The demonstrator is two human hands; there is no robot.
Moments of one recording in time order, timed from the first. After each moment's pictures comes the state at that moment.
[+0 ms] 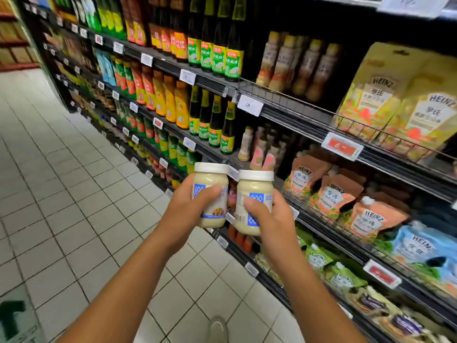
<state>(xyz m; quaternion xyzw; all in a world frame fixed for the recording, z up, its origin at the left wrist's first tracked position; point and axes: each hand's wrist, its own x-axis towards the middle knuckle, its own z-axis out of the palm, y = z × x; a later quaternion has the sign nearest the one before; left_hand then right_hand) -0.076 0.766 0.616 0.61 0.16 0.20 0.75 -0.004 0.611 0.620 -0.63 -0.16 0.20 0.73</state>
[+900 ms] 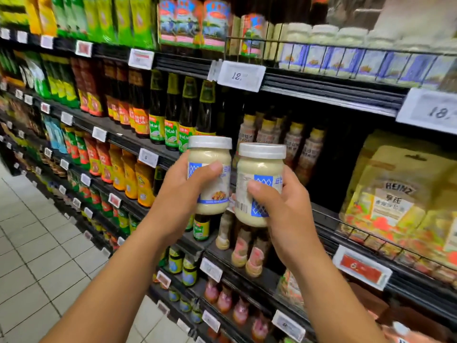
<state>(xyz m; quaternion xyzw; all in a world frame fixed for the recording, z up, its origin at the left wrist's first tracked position) 0.157 0.892 0.743 0.61 -0.02 0.26 0.75 0.201 0.724 0.755 -0.60 -0.31 0.04 0.73</state>
